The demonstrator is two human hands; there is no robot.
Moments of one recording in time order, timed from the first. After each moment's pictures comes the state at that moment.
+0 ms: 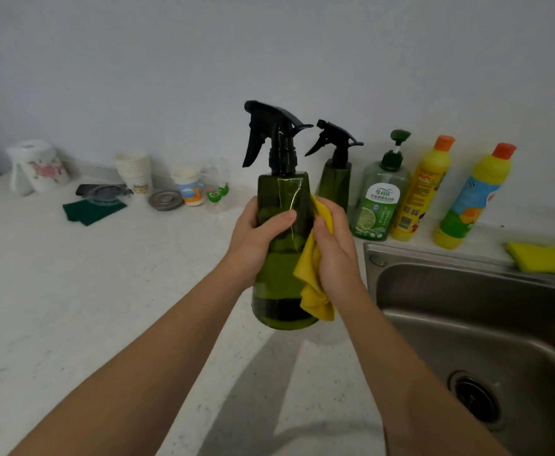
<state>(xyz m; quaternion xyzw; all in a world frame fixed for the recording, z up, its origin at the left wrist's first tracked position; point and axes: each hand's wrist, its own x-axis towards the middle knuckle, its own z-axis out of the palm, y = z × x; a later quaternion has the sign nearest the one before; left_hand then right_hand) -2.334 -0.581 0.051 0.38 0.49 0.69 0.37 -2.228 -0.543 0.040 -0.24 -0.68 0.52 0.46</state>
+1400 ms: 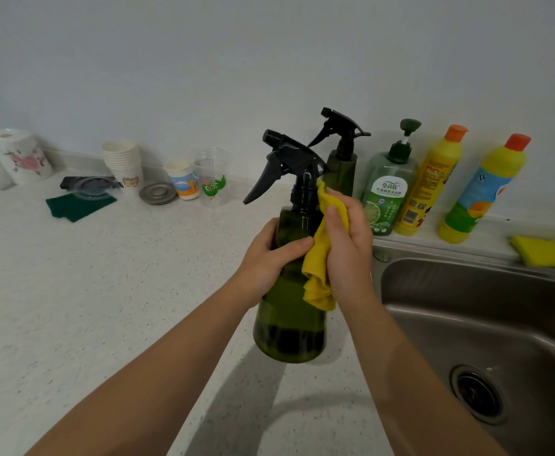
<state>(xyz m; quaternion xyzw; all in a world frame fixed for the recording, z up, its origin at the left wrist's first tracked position) -2.339 -0.573 0.020 0.41 0.49 0.63 0.45 -2.242 -0.529 0.036 -0.28 -0.63 0.49 0.54</state>
